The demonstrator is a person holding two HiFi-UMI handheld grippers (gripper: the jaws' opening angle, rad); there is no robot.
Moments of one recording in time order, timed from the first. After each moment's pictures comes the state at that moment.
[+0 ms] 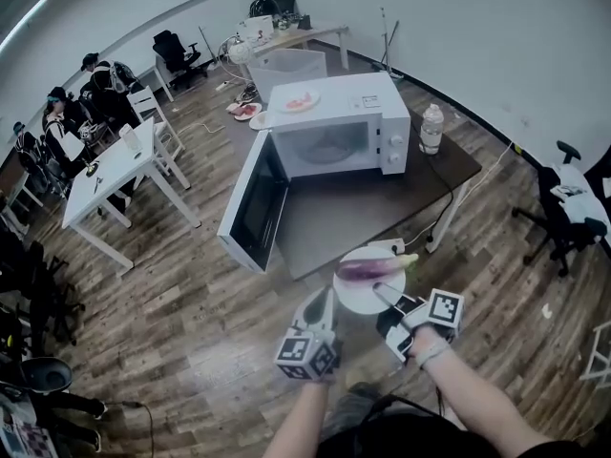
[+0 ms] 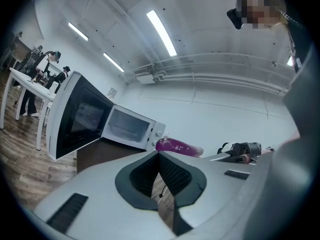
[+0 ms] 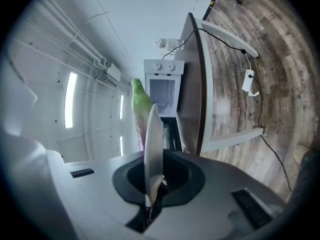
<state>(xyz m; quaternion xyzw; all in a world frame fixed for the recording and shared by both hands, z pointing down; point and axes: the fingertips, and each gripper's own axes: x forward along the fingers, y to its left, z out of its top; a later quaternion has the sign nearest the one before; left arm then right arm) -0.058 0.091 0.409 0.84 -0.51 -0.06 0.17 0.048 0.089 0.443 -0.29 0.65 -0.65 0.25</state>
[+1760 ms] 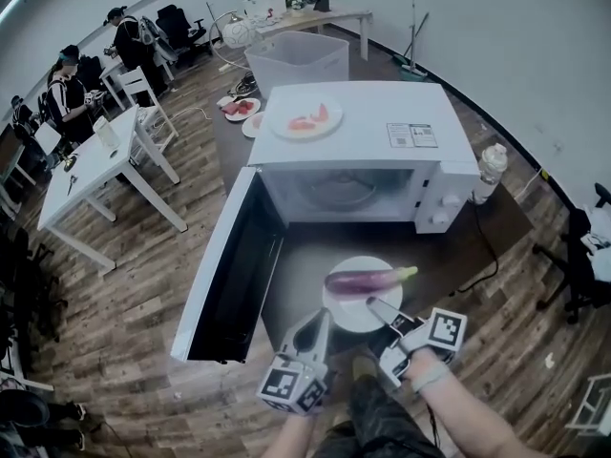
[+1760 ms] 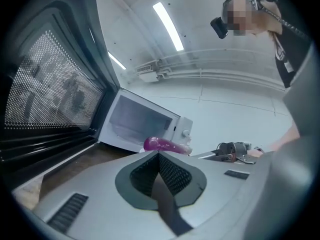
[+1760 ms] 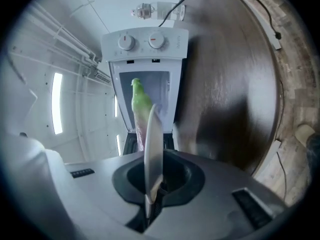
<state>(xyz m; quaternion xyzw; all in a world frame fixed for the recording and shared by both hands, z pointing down) -0.079 -0.126 0.462 0.84 -0.52 -0.06 0.17 0.010 -0.154 0.501 -0.27 0.65 -0.67 0.22</state>
